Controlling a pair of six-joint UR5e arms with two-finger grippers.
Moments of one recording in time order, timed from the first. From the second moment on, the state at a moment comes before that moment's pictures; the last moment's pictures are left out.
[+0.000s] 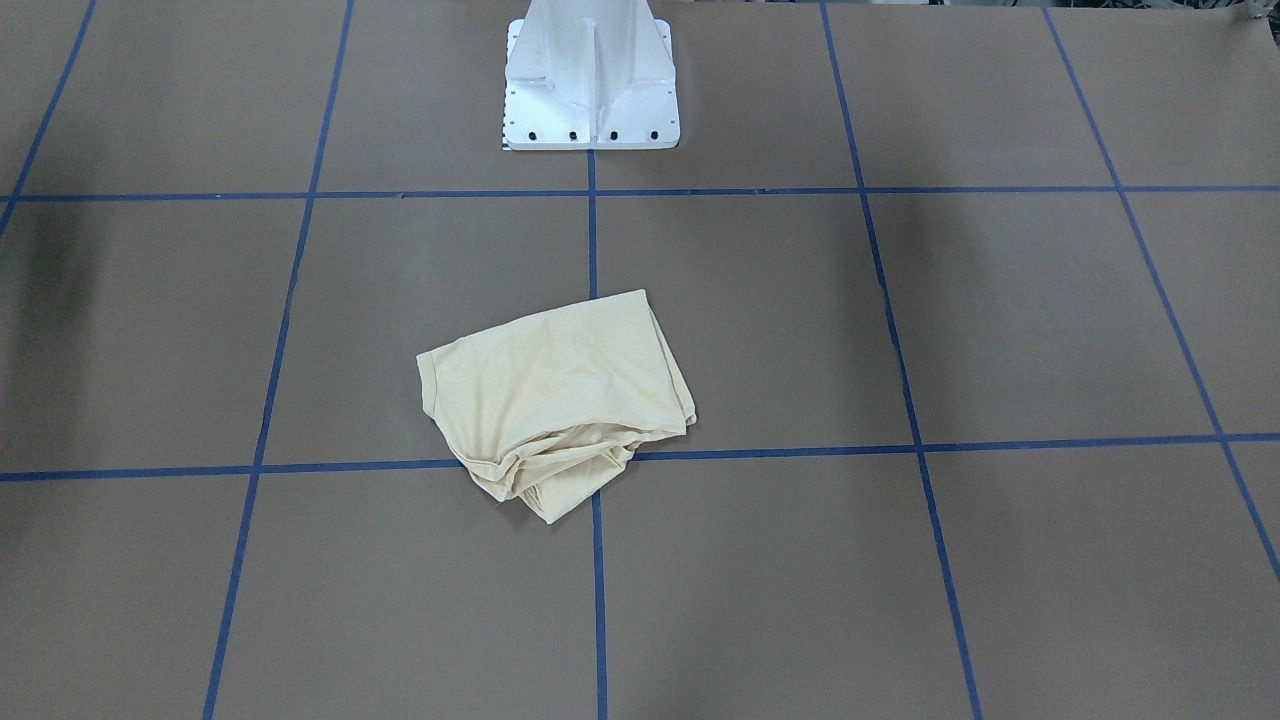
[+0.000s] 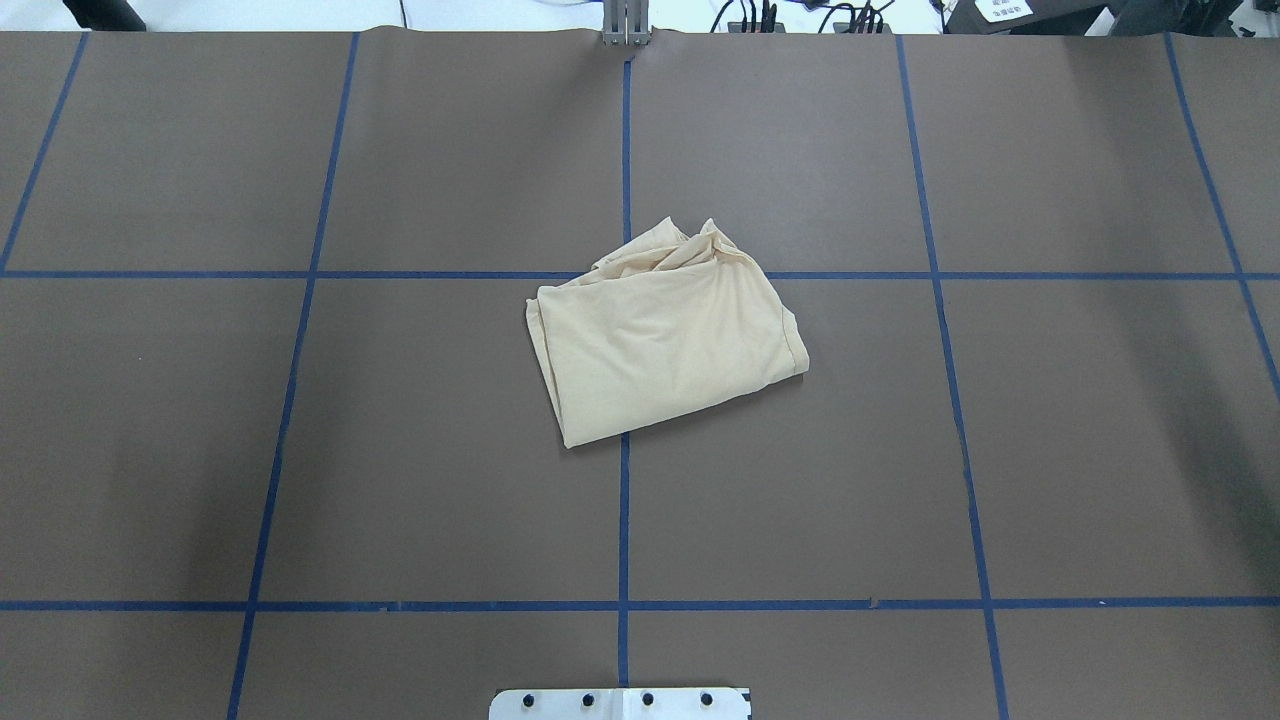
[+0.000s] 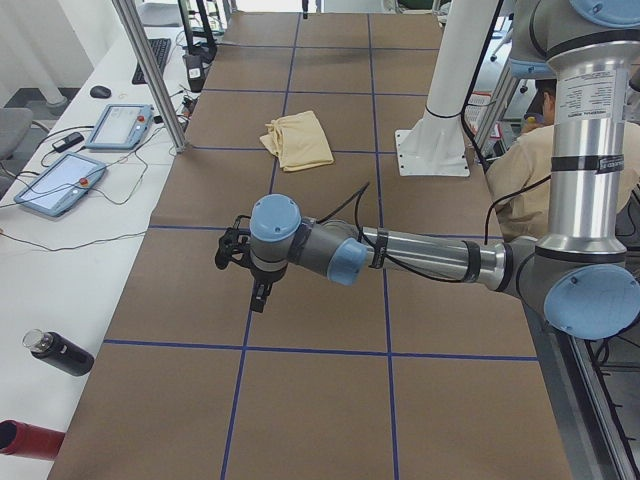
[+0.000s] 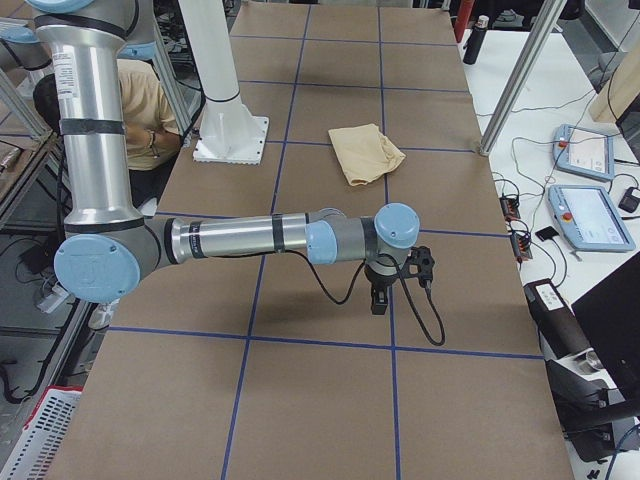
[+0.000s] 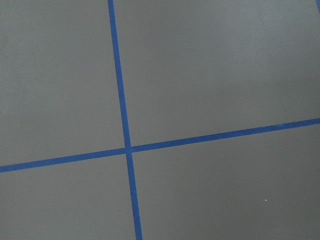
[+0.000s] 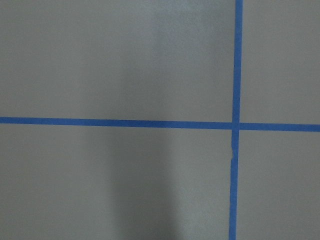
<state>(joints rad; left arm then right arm) -1.52 -1.52 -1.75 -1.84 -2.42 -0.14 1.46 -1.51 1.63 -1.54 2.42 0.16</state>
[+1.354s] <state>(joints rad) -1.51 -1.55 -1.71 -1.83 -2.32 -0.14 1.42 -1.59 1.73 -1.52 2.27 0.17</state>
